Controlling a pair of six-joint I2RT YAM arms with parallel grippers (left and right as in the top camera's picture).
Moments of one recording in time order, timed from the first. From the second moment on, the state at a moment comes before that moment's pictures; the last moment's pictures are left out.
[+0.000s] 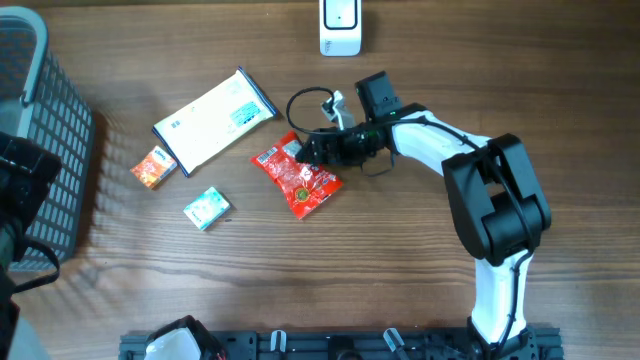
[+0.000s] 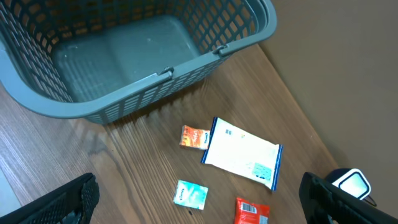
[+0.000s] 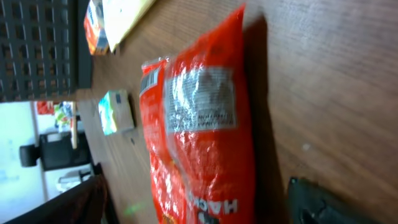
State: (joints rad) left arm 0.45 1.22 2.10 -1.65 -0.12 -0.60; right arm 0.42 2.15 1.33 -0.36 -0.88 0.27
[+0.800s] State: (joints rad) left arm 0.45 1.22 2.10 -1.65 -0.12 -0.60; right arm 0.57 2.16 1.33 -0.39 -0.73 0.43
